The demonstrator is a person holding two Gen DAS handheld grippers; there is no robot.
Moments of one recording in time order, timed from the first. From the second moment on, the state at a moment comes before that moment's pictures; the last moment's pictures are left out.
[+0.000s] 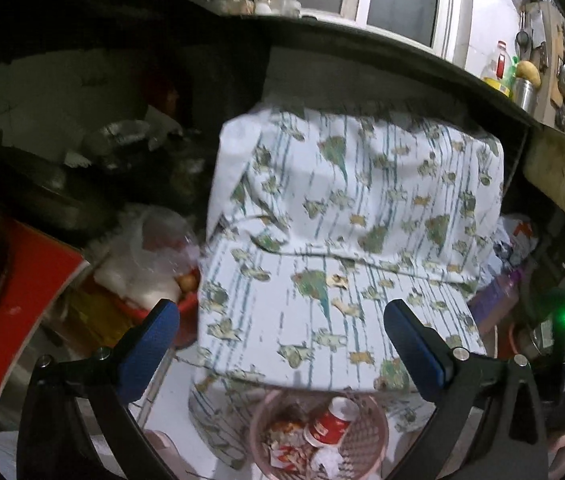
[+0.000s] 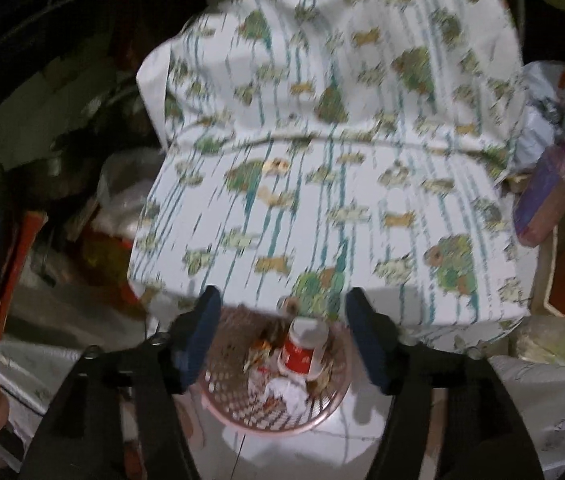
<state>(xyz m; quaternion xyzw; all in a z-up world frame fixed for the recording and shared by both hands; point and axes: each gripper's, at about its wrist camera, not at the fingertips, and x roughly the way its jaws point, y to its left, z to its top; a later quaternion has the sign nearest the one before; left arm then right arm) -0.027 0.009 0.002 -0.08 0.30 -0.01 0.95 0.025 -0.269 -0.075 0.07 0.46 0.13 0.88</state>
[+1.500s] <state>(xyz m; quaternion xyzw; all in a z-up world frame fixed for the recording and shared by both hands) -0.020 -0.001 0.118 0.00 0.16 0.05 0.99 0.030 -0.287 -0.003 0.05 0.34 0.09 0.94</state>
